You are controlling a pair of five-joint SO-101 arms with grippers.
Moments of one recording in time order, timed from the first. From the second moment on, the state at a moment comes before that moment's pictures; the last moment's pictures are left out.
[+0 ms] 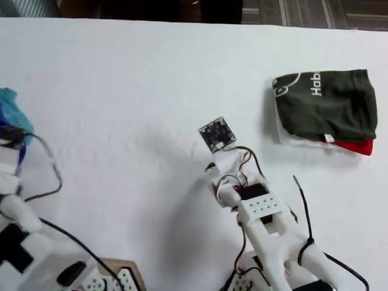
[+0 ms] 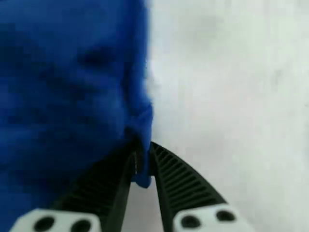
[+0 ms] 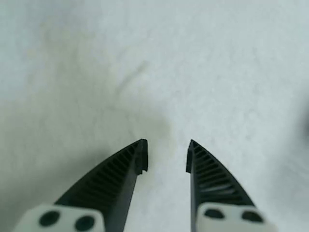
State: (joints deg) left arm -58.9 -3.2 38.5 42.9 -59.2; right arm -21.5 -33.9 72.8 22.1 14.9
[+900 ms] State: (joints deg) left arm -19.4 -42.5 20.5 82.1 -36.7; right arm -21.6 -33.9 72.9 21.6 14.9
